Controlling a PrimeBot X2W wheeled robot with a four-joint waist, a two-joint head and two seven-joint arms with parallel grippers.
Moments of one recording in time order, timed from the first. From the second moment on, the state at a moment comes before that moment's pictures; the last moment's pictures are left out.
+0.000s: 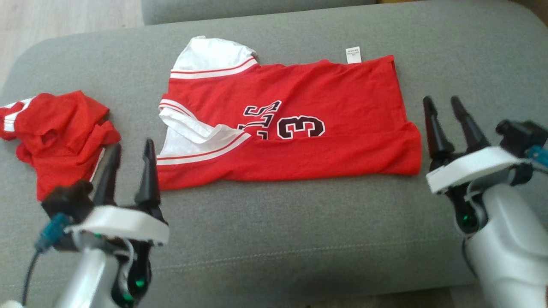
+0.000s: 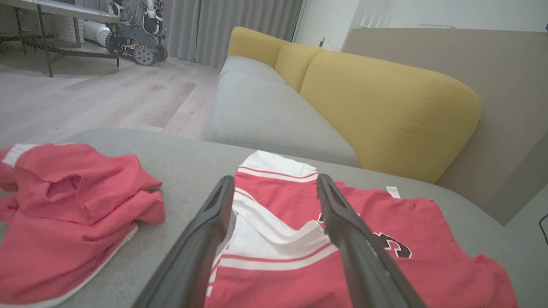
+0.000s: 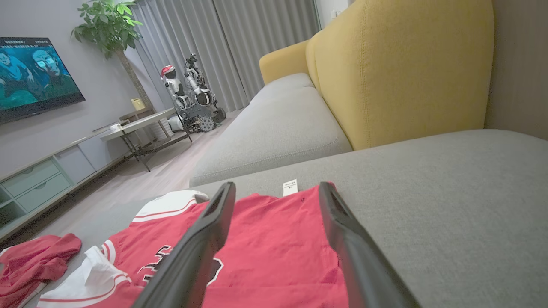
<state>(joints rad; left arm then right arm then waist) -0.15 0.27 -0.33 0.12 -0.59 0.16 -0.25 -0.49 -0.30 0.34 0.68 0.53 0.12 -0.19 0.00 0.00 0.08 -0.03</state>
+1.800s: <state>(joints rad) -0.39 0.21 -0.31 0.65 -0.46 0.08 -0.24 -0.29 -0.07 0.07 0.42 0.32 0.12 0.04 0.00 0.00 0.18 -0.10</state>
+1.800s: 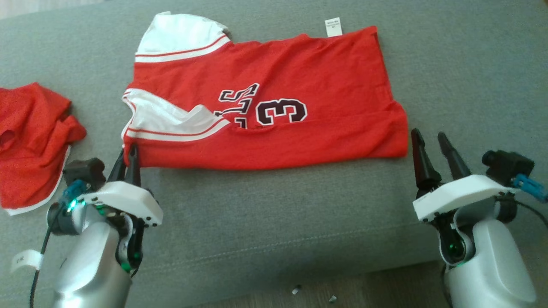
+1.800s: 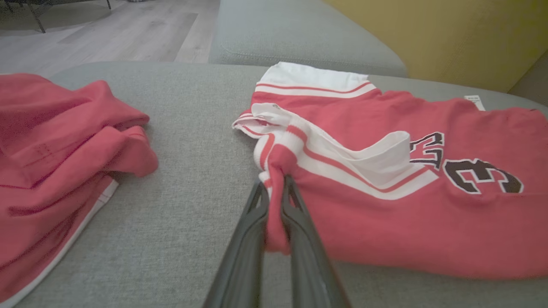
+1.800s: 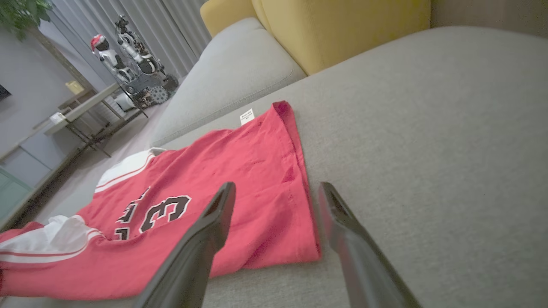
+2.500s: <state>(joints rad) -0.35 0.21 -0.34 0.43 -0.45 0.11 -0.23 -0.43 -0.06 -0.03 0.77 0.39 0.12 0.03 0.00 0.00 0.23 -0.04</state>
